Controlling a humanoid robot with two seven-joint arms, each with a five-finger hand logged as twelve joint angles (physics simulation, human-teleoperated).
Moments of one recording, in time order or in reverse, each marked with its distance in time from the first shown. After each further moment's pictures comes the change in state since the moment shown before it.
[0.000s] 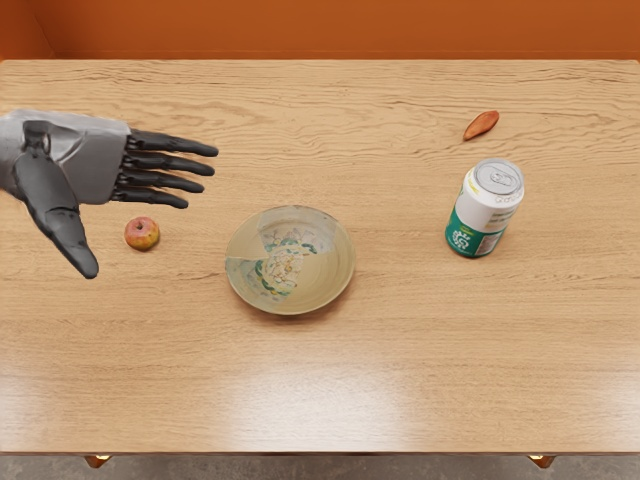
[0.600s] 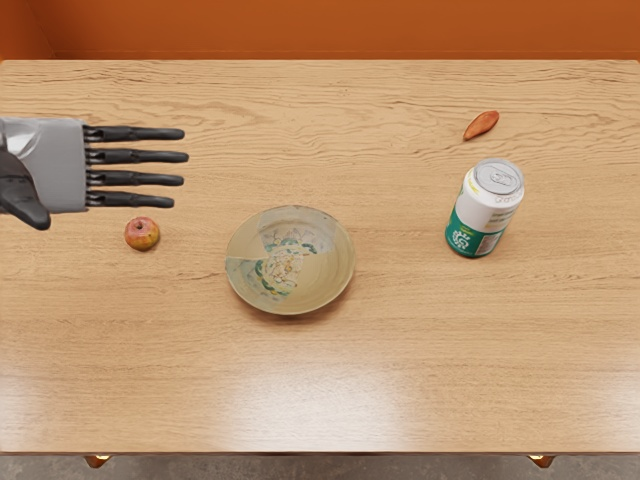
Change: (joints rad) left arm 0.080 0.108 0.102 0.077 -0.479 -0.018 0.000; right arm -0.002 0.000 0.001 -0.007 0.002 -0.038 0.000
